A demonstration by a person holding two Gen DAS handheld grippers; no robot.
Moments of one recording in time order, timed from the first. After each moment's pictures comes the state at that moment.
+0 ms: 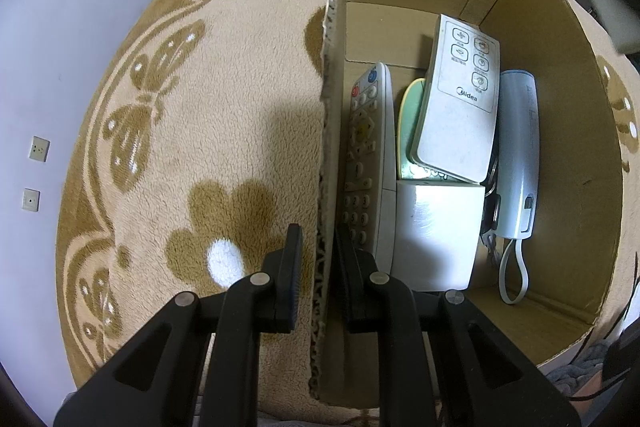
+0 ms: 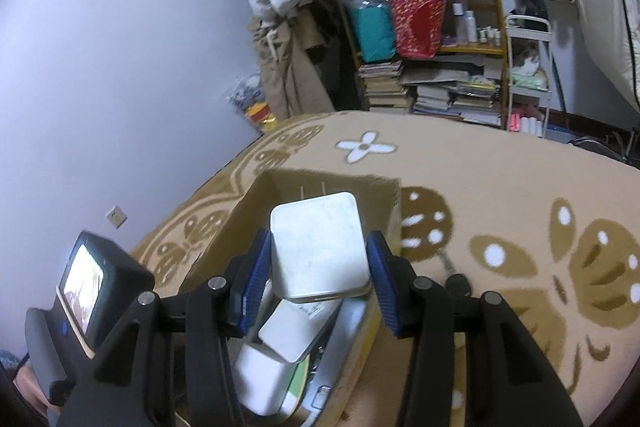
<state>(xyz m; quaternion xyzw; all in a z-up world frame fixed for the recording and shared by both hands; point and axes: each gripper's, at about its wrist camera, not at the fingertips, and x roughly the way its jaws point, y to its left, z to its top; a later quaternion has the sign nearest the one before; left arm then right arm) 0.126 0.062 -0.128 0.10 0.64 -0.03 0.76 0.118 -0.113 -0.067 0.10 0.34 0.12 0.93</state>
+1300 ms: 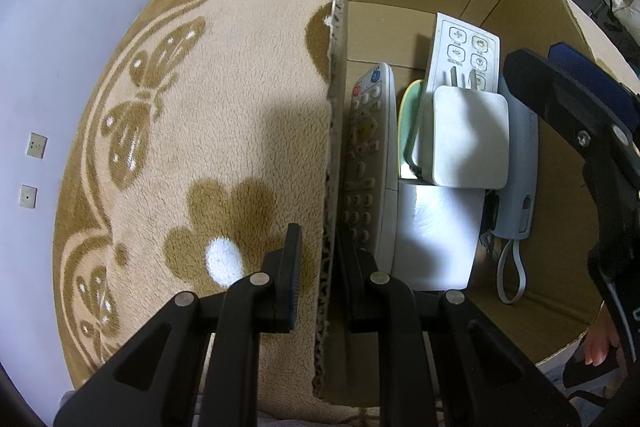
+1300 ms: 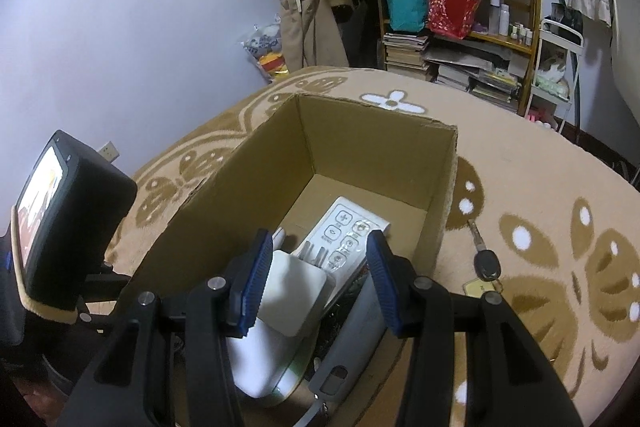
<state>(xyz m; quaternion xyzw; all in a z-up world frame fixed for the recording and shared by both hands) 0.127 0.064 -0.128 0.09 0.64 -0.03 0.76 0.118 -0.077 -0.095 0.02 0.39 0.14 0.91</state>
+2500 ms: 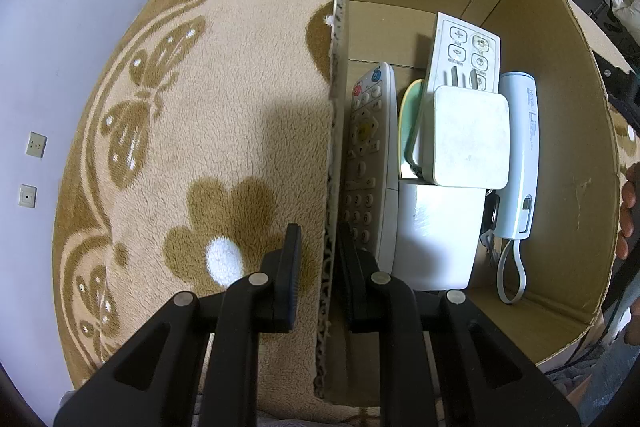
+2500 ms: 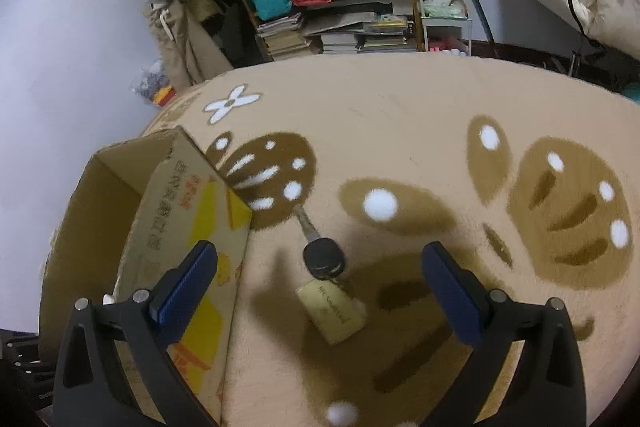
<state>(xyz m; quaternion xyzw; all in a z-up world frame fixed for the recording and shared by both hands) 0.126 0.064 -0.127 0.09 0.64 -0.03 0.76 0.150 -0.217 -0.142 0.16 0.41 -0.01 0.90</state>
